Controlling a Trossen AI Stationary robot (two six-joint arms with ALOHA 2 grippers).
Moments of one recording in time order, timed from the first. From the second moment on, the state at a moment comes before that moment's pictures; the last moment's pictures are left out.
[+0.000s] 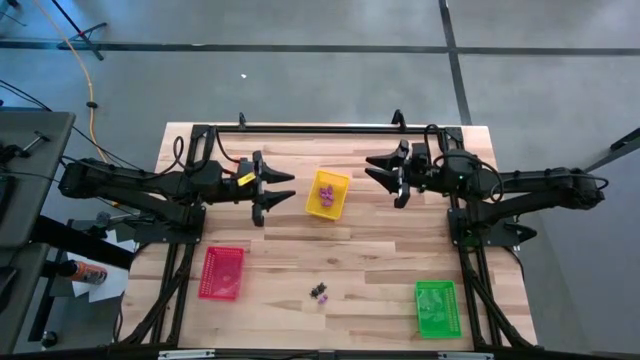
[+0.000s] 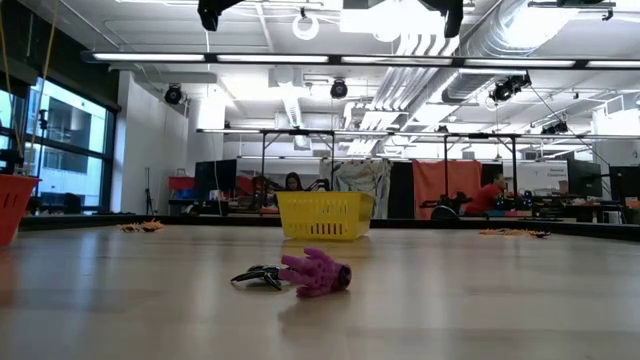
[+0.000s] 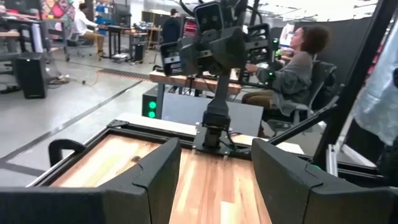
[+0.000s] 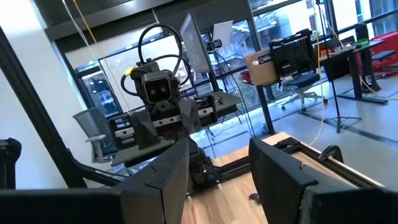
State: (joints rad) left arm -0.06 0.98 0.71 0.28 -0.19 -0.13; right arm -0.06 0.95 0.70 0.39 0.11 0.31
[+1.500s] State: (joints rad) left arm -0.34 1.48 1.12 -0.29 -0.10 -0.09; right arm -0.06 0.95 0.70 0.24 0.18 0.31
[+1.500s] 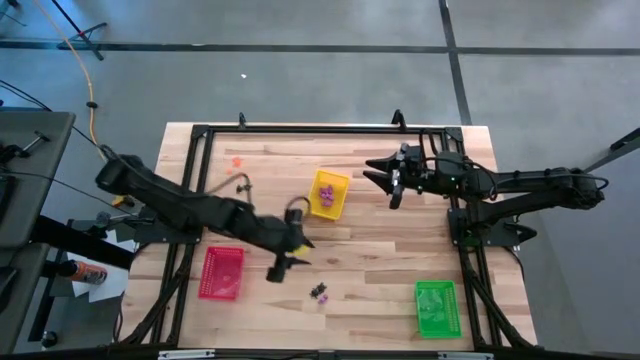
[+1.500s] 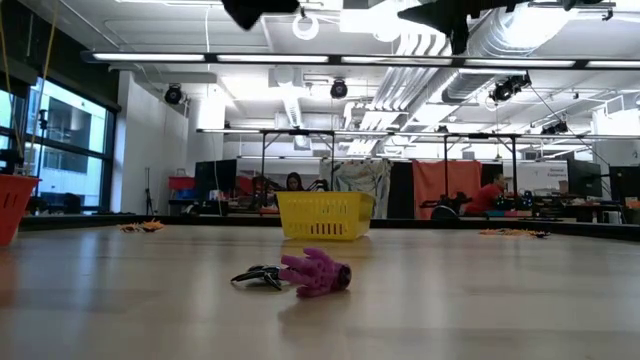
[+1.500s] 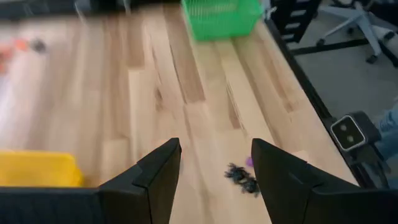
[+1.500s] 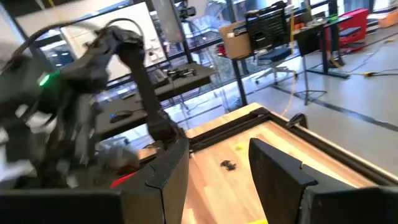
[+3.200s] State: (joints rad) left arm -0.58 2.09 1.41 -0.31 -0.38 -0.75; right arm -0.06 0.99 0.70 -0.02 0.33 0.38
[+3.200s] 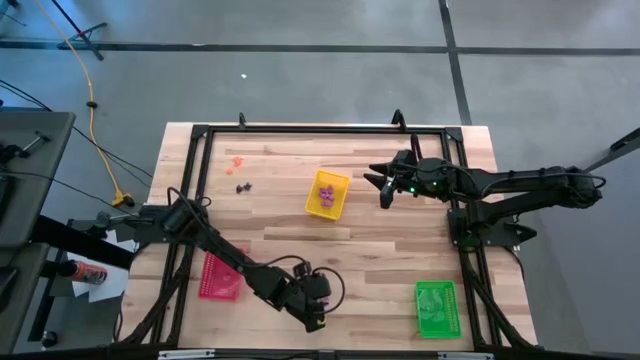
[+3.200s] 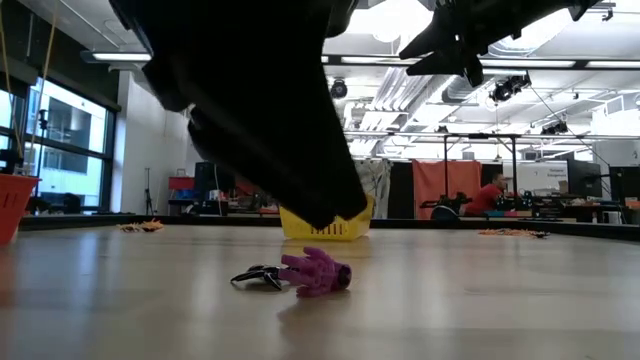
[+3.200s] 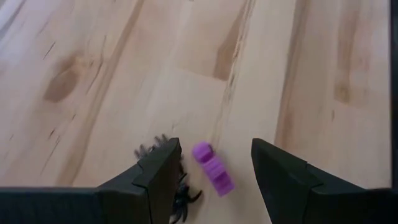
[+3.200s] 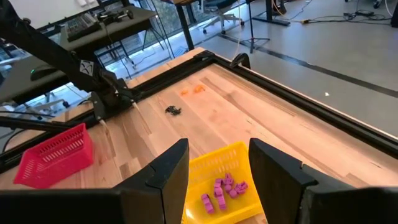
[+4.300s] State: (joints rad) left arm -0.59 2.14 1.41 -0.21 -0.32 -0.66; right arm -0.06 0.99 0.70 -0.03 0.34 0.38
